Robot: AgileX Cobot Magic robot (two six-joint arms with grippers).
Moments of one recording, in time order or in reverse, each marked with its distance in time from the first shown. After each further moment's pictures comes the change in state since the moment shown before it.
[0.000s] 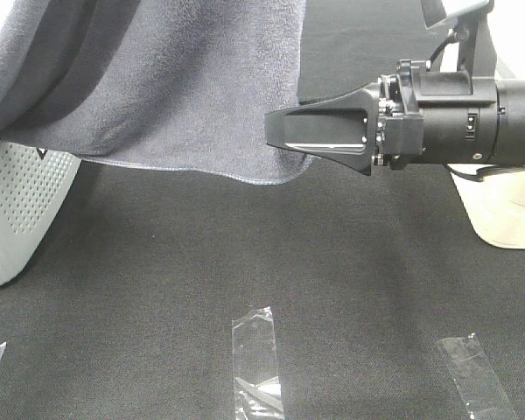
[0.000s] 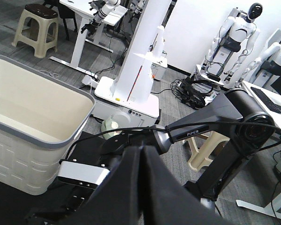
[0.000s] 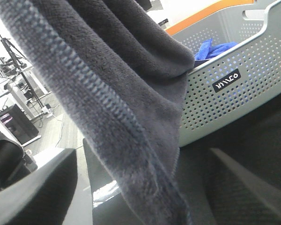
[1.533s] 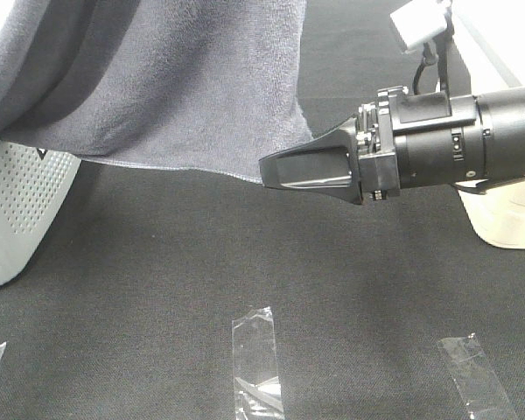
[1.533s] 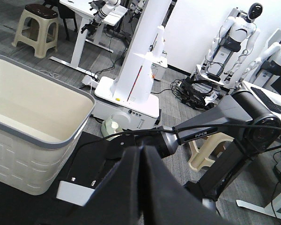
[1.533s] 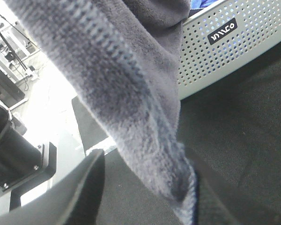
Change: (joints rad) left arm 0.000 0.000 0.000 0.001 0.000 0.000; right arm 0.057 -0.045 -0.003 -0.147 -0.151 0.128
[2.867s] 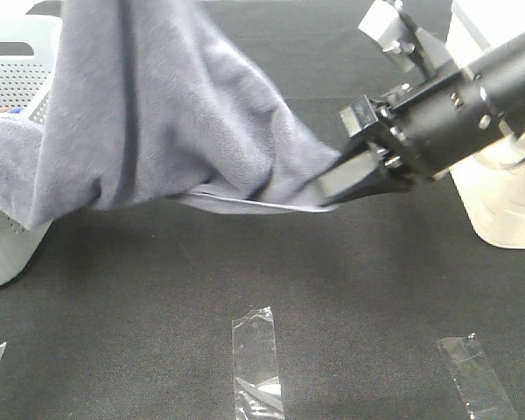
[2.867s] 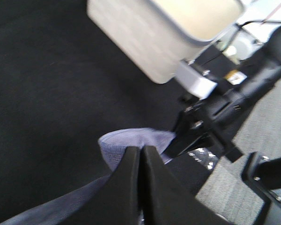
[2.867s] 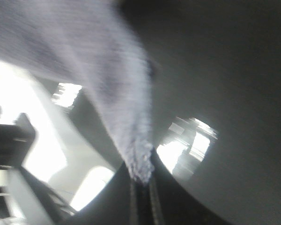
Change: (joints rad) left arm 0.000 0.011 0.000 0.669 -0.005 -0.420; right arm 0.000 0.000 -0.262 -0.745 -0.064 1.108
